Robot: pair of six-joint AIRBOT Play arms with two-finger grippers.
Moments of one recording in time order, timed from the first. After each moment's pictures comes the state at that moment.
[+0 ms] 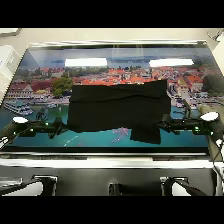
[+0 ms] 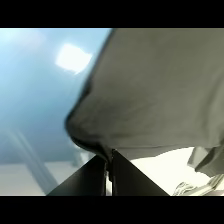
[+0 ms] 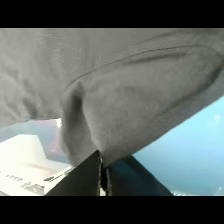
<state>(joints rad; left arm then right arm) 0.23 -1.35 0.67 0.64 -1.04 -1.35 -0.32 -1.22 0.74 -0.77 1.17 1.24</state>
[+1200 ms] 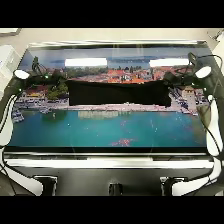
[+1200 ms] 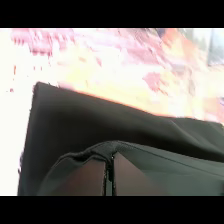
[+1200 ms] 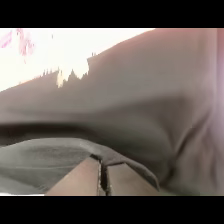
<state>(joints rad) 0.12 -1.88 1.72 0.77 -0.93 -1.46 -0.17 -1.74 1.64 -1.01 0.96 1.46</state>
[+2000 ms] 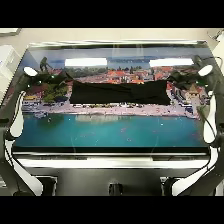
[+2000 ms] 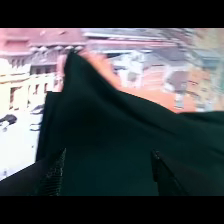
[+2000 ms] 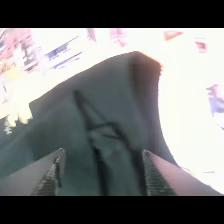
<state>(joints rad) 0.09 -2.04 1.96 0.87 -1.07 -1.49 -0.26 -1.89 1.81 -1.08 1.02 1.60</state>
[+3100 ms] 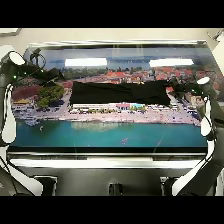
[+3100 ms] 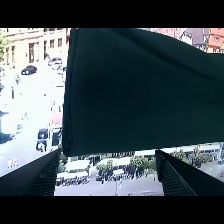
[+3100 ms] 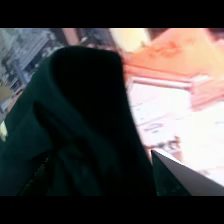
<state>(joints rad) 0.07 -1.91 2.05 1.14 -1.39 -1.62 -0.31 -2.08 1.81 -0.85 1.01 1.56</state>
